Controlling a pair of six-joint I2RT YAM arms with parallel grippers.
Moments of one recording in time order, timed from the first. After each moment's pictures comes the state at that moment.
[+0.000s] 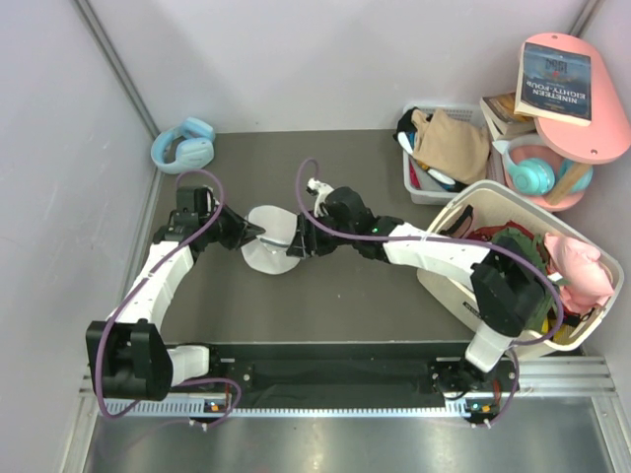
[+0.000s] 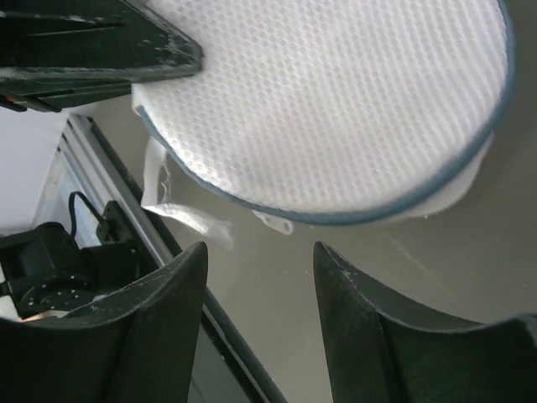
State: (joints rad) left arm -0.05 1.23 0.89 -0.45 0.44 -0.96; right arm 0.86 1.70 1.21 -0.07 -0.28 0.56
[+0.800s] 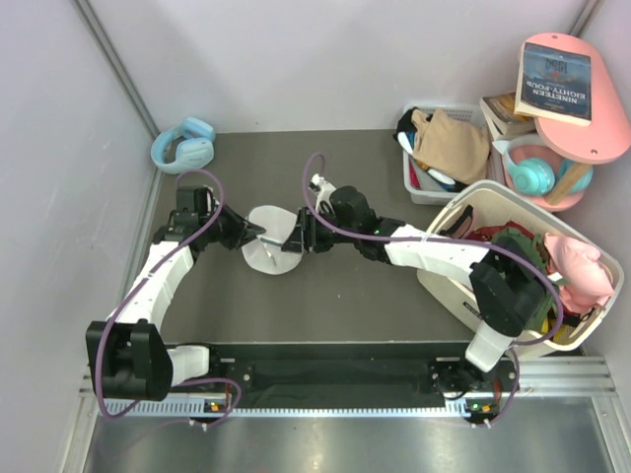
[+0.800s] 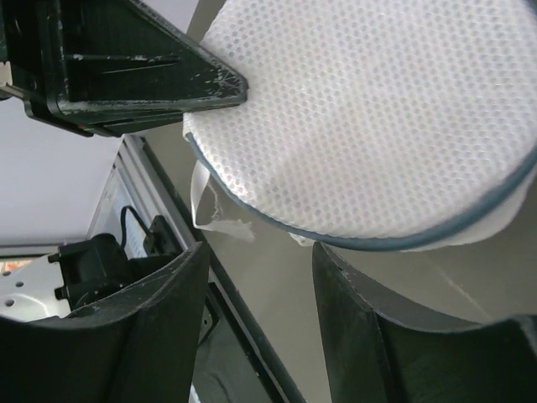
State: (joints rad) left arm -0.05 1.23 0.89 -0.45 0.45 -0.97; right arm 0.84 1.69 1.15 0.08 -0.35 0.68
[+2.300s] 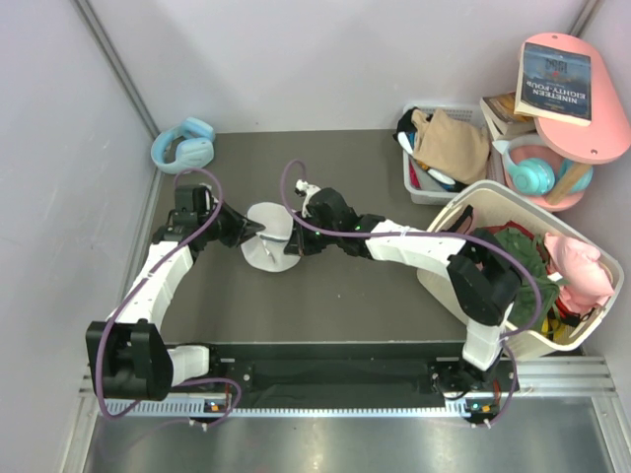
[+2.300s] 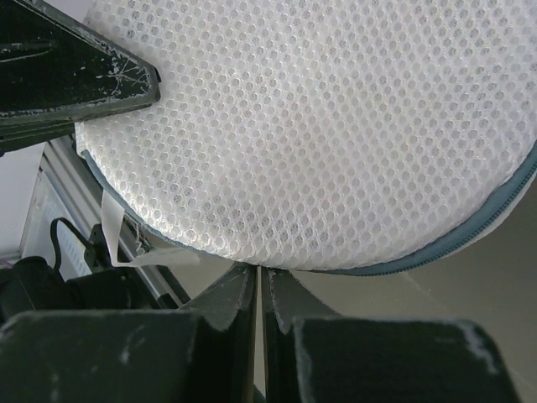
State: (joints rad) left arm -0.04 1.23 0.89 -0.42 0.46 -0.99; right arm 0.89 1.83 1.30 -0.08 -0.23 0.61
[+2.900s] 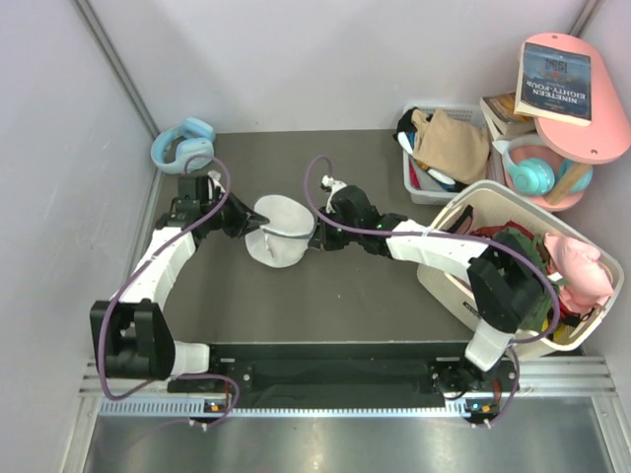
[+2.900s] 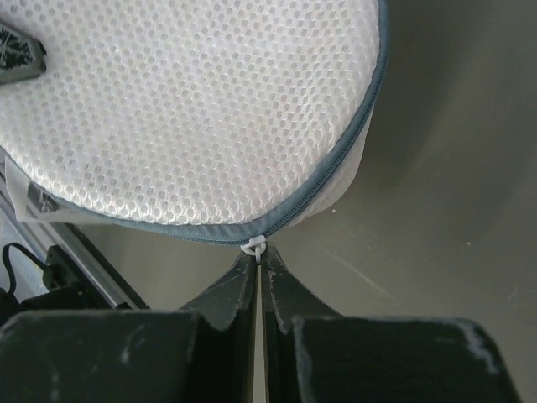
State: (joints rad) left arm -0.04 1.32 0.97 -0.41 0.53 -0.87; right arm 0.80 1.72 1.17 -0.09 -0.17 0.59
